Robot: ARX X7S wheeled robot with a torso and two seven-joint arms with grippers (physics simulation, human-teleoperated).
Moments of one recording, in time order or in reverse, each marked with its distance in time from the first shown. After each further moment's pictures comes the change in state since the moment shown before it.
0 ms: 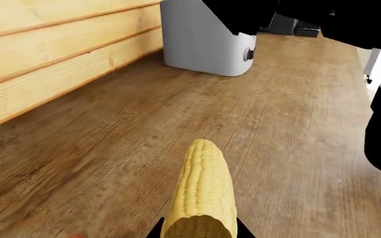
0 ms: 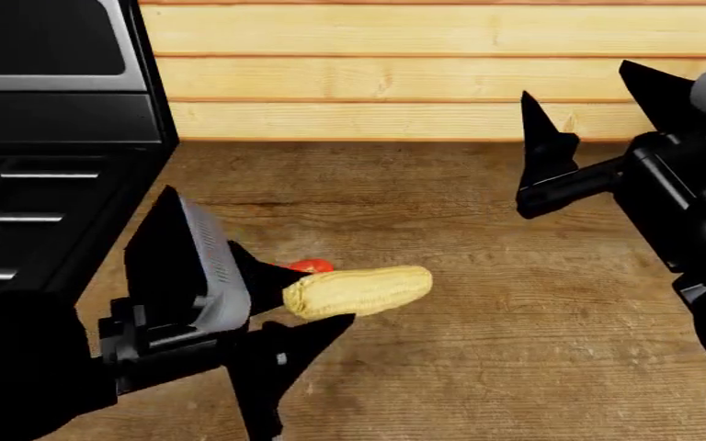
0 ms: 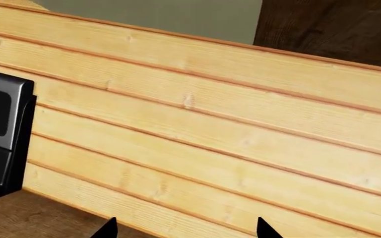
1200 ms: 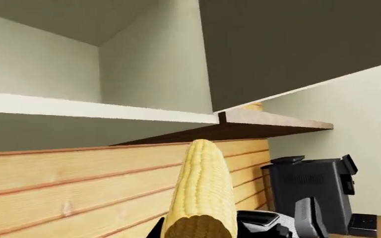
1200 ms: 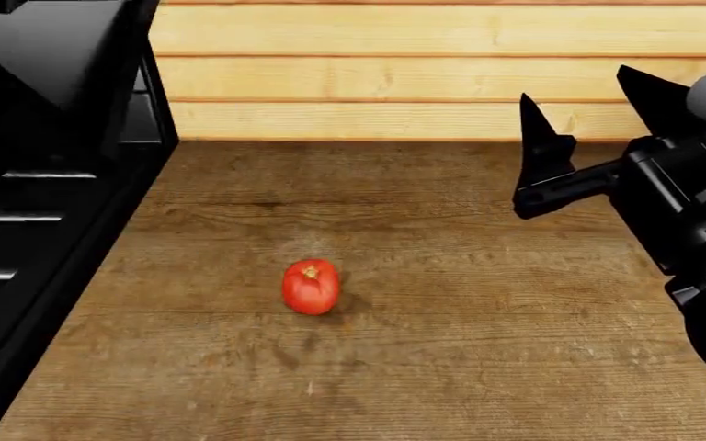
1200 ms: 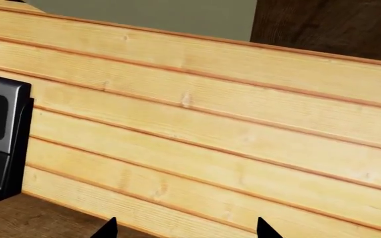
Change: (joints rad) left arm -0.301 -0.010 -0.337 0.011 -0.407 0.282 -0.403; right arm -0.024 -0.006 -0.004 0.014 0.011 -0.036 0.028
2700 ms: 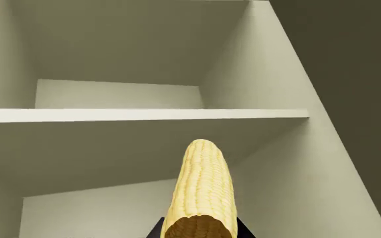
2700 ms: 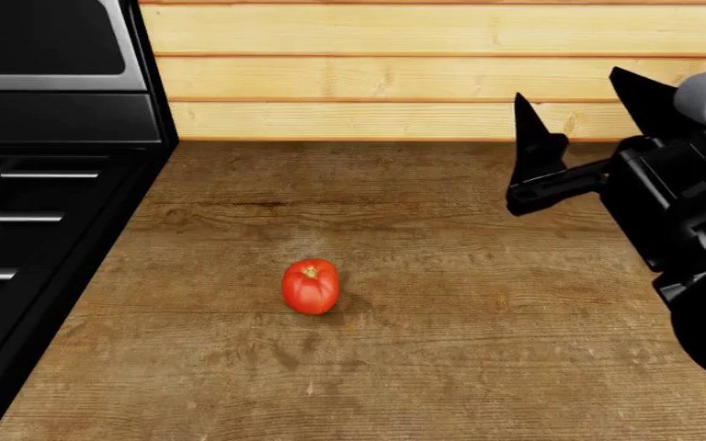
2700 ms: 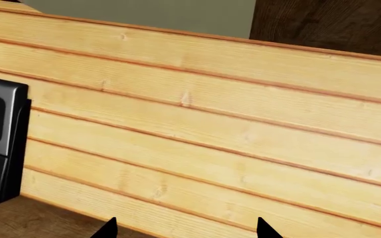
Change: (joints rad) left arm -1.038 0.270 0.539 -0.891 0.709 0.061 0.114; right arm -0.003 -0.004 -0.031 0.028 0.004 -0.039 0.033
